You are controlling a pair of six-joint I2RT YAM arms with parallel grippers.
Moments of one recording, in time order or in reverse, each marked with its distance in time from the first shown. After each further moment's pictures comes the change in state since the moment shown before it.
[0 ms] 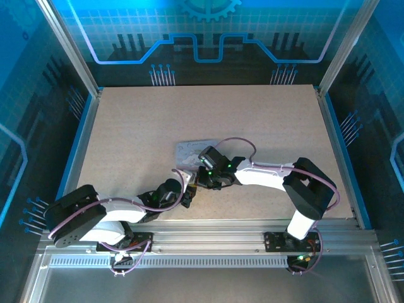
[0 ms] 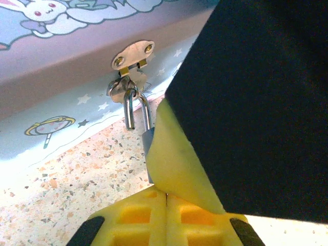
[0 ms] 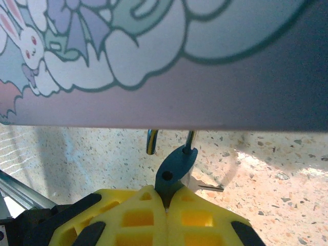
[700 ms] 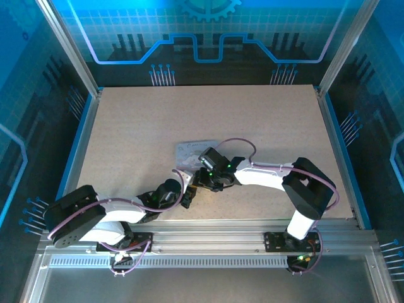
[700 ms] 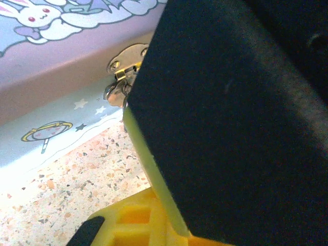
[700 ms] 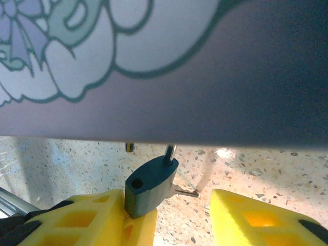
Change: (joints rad) left arm 0.000 -0.003 -0.003 0.003 0.012 0.021; right arm 0.000 0.006 0.002 -0.045 0.020 -0.010
